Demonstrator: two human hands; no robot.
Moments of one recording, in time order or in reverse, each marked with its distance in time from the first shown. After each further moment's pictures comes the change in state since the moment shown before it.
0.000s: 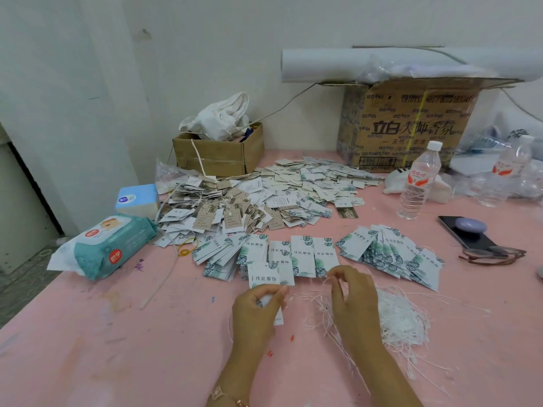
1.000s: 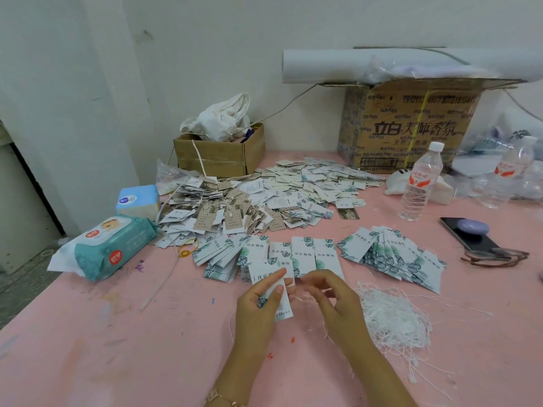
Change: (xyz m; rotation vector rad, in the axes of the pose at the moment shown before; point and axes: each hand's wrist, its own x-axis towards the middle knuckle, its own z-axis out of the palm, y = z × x) left_hand 0.000 0.003 0.003 -0.295 -0.113 -0.033; right_hand -0.002 -0.017 0.004 0.368 -0.282 -0.055
